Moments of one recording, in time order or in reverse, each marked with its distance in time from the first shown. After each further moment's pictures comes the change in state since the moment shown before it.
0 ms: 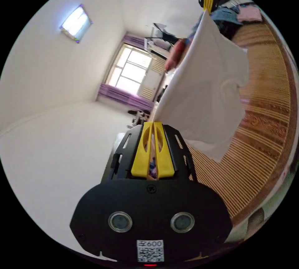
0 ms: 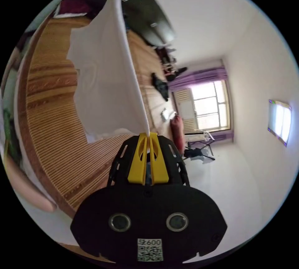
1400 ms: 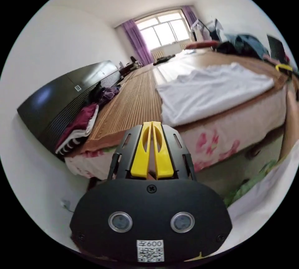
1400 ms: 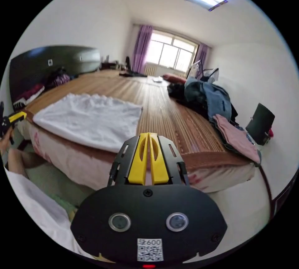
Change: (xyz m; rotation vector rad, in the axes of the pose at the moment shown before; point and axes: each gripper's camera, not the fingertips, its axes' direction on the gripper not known) left arm 0.120 0.284 -0.145 -0.293 0.298 -0.802; right arm -0.081 0.204 -0.182 0.093 -0.173 1.048
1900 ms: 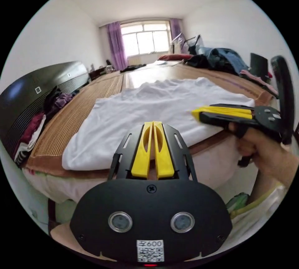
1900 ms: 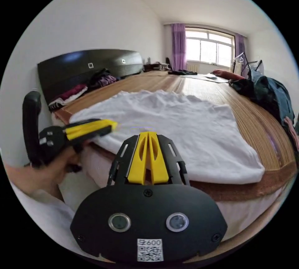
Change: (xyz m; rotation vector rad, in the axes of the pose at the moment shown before) left arm 0.078 -0.023 0.081 -0.017 0.180 -0.007; right arm -0.078 0.016 0.103 -0.097 -0.385 -0.025
